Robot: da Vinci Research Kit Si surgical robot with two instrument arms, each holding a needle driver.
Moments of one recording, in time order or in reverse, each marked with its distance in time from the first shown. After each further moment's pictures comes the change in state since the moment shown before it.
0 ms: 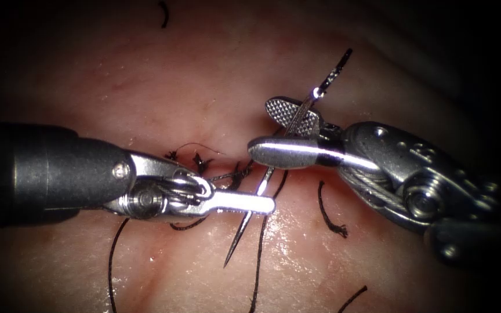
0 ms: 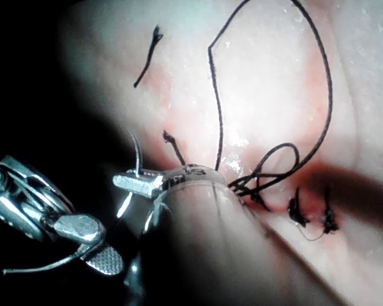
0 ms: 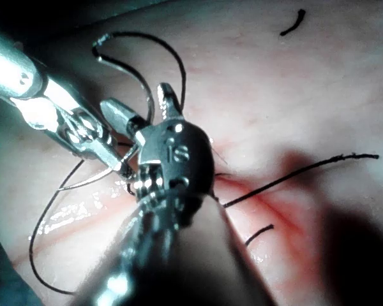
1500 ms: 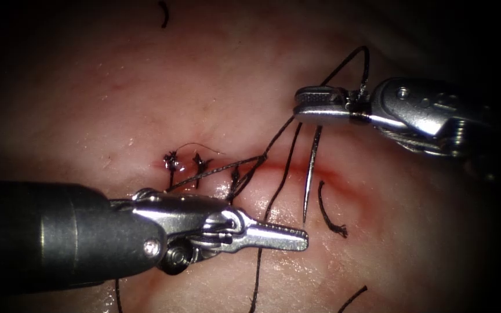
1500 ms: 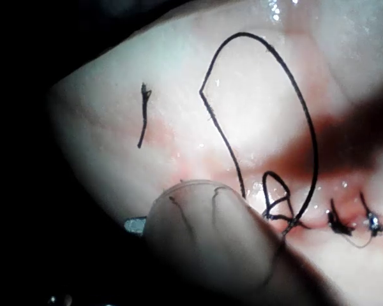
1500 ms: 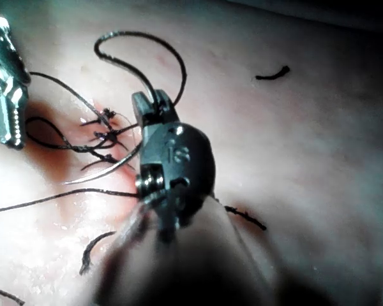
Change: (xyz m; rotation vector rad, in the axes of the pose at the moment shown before) right arm 0.002 0.008 0.001 0.231 -0.119 -0.610; left arm 0.003 0.002 0.003 -0.087 0.075 0.508
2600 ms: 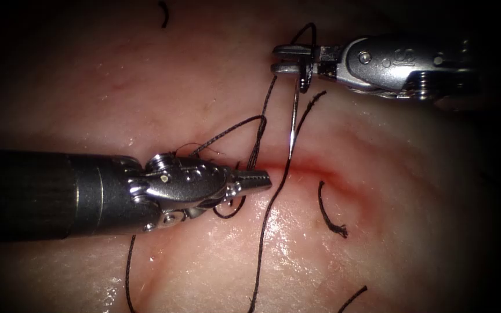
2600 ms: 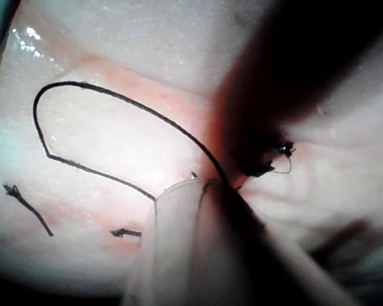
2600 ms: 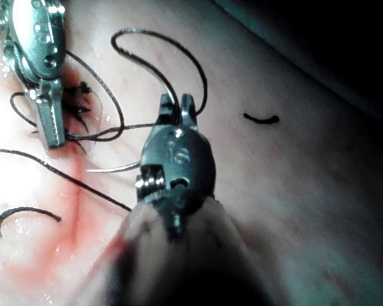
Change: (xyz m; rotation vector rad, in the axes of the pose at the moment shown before) right arm -0.002 0.003 0.004 -0.063 -0.033 -0.336; left arm 0.000 0.008 -0.002 -0.705 0.402 0.595
